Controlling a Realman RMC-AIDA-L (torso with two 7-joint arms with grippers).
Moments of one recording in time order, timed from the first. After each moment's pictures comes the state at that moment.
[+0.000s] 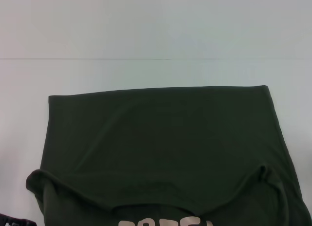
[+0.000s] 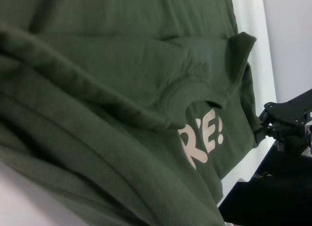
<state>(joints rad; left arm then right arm) -0.50 -1.91 0.66 0.59 2.45 1.94 -2.24 0.61 1.97 -0.73 -0.59 -2.68 -1.80 2.19</state>
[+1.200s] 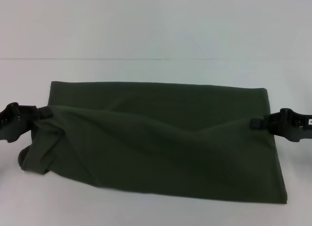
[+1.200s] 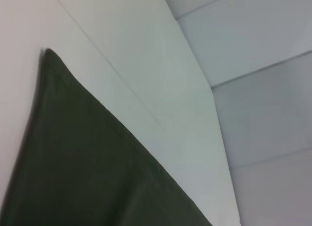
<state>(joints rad) -0.54 -1.94 0.13 0.51 2.31 1.55 -2.28 0.64 1.93 -0.45 -0.44 -2.25 -1.46 2.30</state>
